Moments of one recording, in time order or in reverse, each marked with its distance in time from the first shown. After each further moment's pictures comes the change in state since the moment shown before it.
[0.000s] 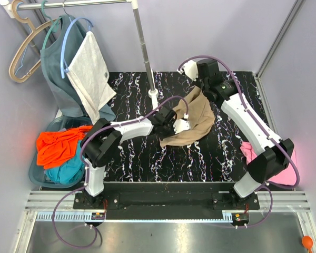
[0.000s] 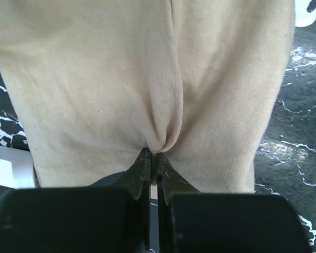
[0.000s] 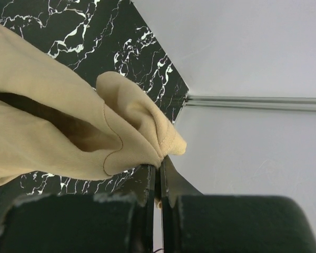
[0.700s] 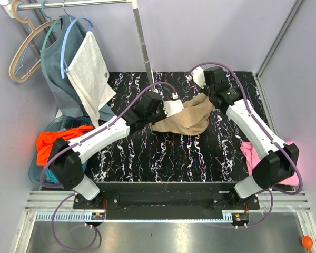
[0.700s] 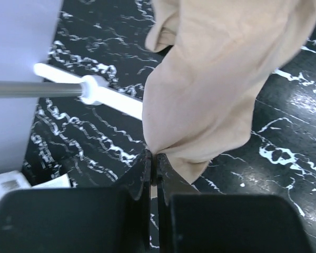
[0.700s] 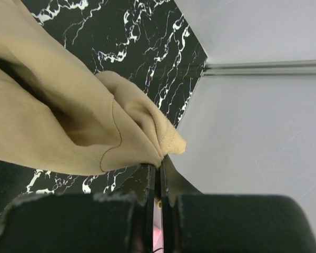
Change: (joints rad) left arm 0.006 -0.392 -0.003 -0.035 -0.224 -0.007; right arm -0.056 -0.083 -0.176 0.008 -0.007 0.066
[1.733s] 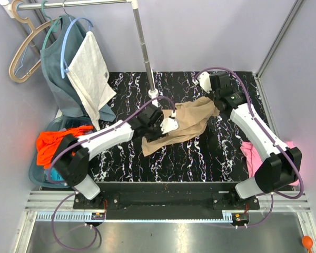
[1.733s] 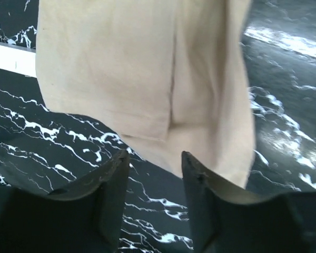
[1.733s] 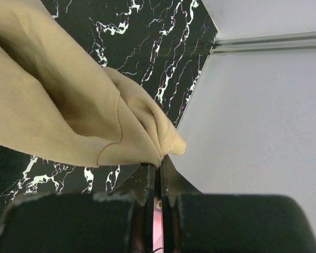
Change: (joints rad) left arm 0.007 0.056 -0.136 -0.119 0.098 0.006; right arm -0.066 -0.053 -0.122 0.024 -0.012 0.014
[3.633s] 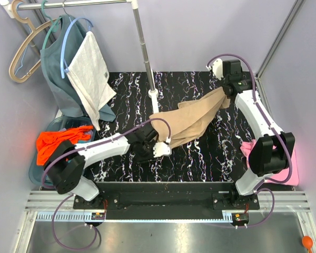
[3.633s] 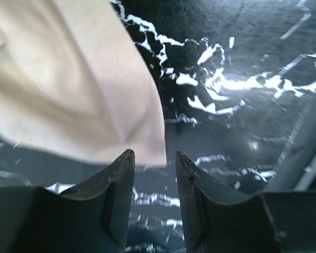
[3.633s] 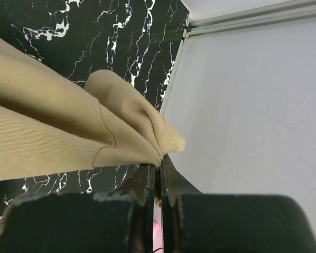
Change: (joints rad) left arm -0.071 -0.102 -0.277 -0.118 0.152 0.046; right arm -0.182 0.179 0.161 0.068 -0.019 -0.037
